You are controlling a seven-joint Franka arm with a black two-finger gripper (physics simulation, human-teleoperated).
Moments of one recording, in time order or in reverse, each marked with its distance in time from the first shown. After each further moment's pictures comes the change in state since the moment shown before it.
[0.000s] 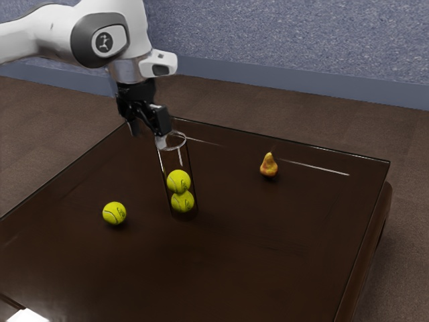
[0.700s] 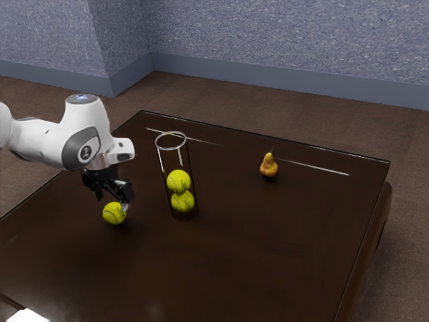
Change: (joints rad) arm 0.292 0.139 0.029 -0.491 0.076 0.683 -0.006
